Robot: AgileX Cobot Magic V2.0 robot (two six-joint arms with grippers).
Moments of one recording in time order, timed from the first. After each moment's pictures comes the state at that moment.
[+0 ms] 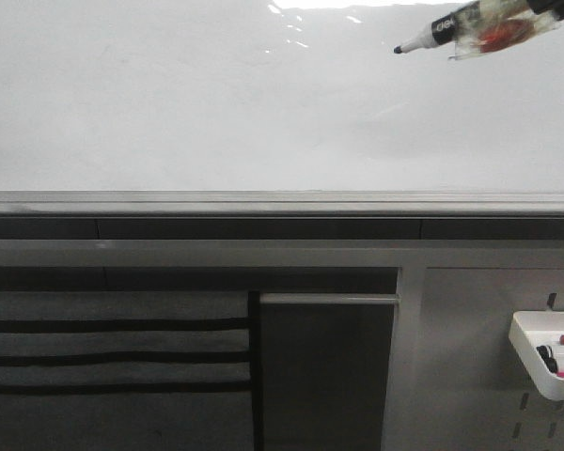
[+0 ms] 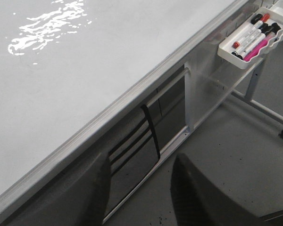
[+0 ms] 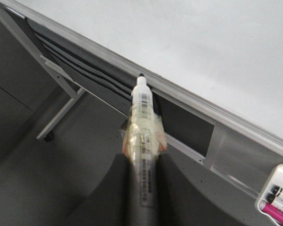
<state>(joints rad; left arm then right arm) -0.42 0.74 -0.80 -0.31 0.75 0.58 0.24 1.00 -0.92 0.54 0.77 -0.54</state>
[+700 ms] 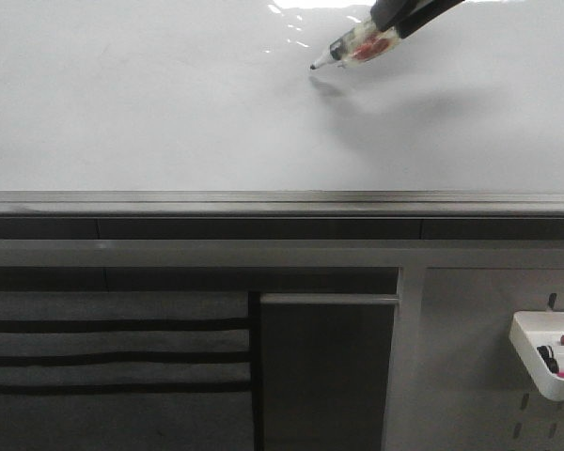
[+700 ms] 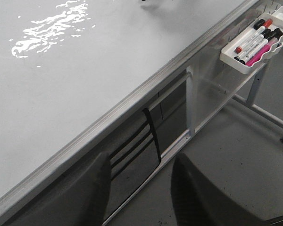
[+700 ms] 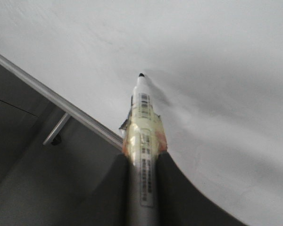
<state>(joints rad) -0.42 0.74 -0.80 -0.32 0.74 0.58 0.24 1.53 -1.35 0.56 0.80 -0.52</state>
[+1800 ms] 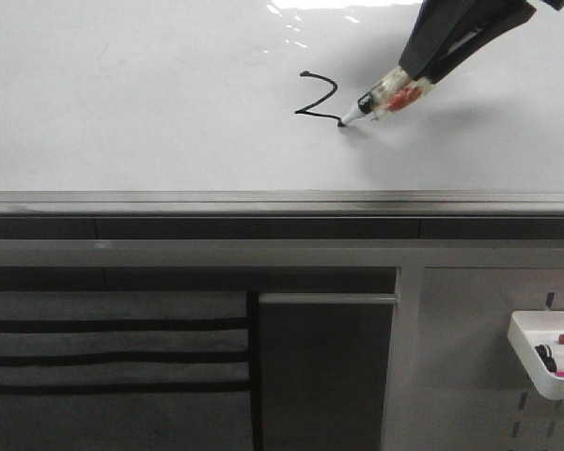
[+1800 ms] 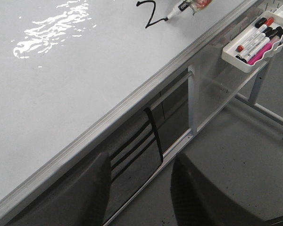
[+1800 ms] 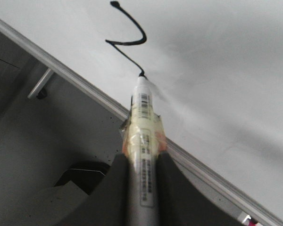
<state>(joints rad) -0.42 0.74 -0.80 -0.31 0.74 0.58 0.23 1.57 -1.37 0.45 0.95 -0.52</state>
